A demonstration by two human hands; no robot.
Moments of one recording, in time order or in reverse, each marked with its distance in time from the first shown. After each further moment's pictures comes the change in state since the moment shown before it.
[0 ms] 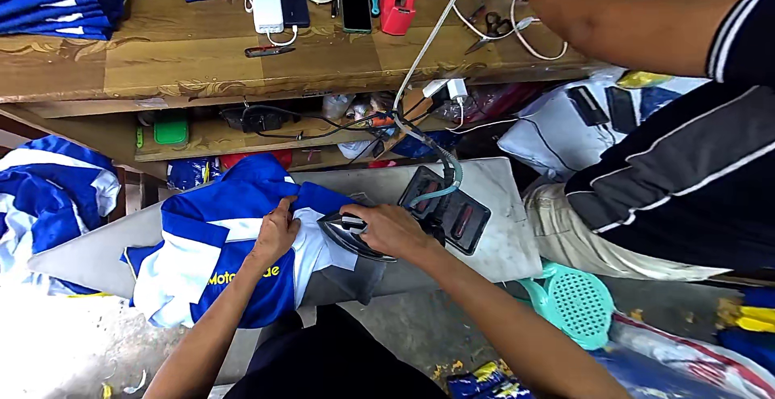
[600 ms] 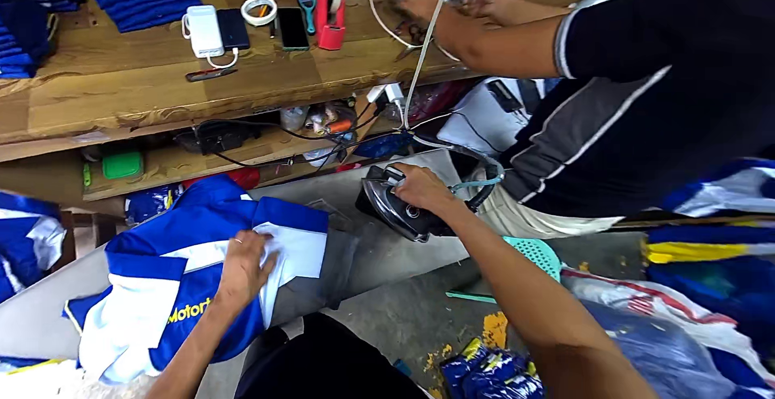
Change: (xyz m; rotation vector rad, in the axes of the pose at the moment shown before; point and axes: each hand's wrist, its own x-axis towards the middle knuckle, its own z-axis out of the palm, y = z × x) left_hand -0.034 0.005 0.020 0.282 0.221 0.517; right_hand -0.039 0.167 -0.025 0.155 0.368 0.466
